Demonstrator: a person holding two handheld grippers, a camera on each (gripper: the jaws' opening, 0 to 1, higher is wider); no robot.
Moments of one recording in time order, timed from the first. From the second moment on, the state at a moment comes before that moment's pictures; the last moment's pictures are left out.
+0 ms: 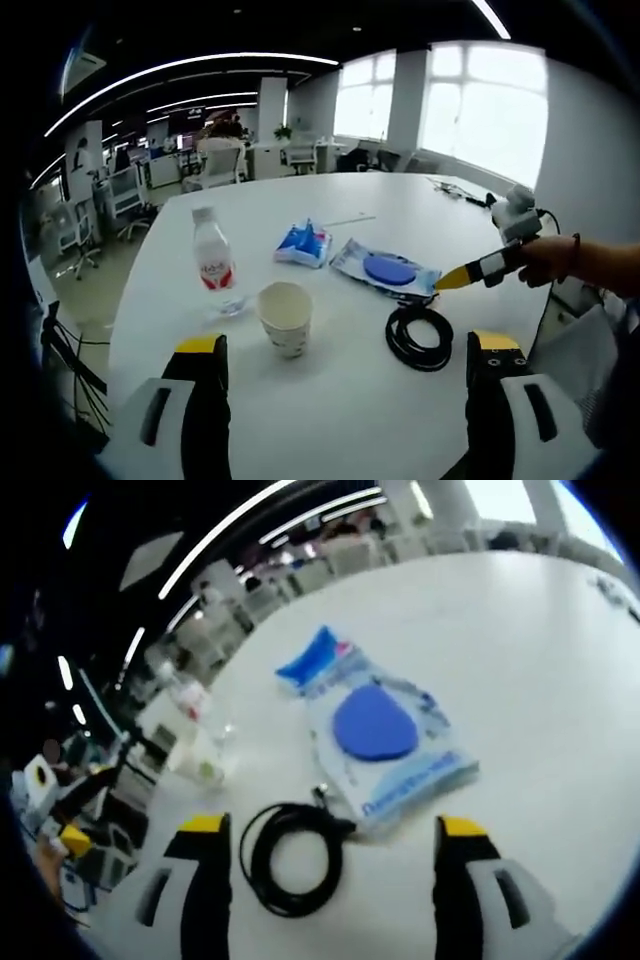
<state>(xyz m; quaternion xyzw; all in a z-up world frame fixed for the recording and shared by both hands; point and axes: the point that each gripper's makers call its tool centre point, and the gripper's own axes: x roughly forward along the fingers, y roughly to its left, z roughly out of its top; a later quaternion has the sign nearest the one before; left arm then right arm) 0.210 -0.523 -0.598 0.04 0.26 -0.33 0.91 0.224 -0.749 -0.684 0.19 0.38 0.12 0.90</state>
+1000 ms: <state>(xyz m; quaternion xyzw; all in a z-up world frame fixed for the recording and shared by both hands) 0.252 -0.514 -0.623 0.03 0.27 -0.28 0.92 0.239 -0.748 -0.667 0.10 0.33 0.17 0.92</state>
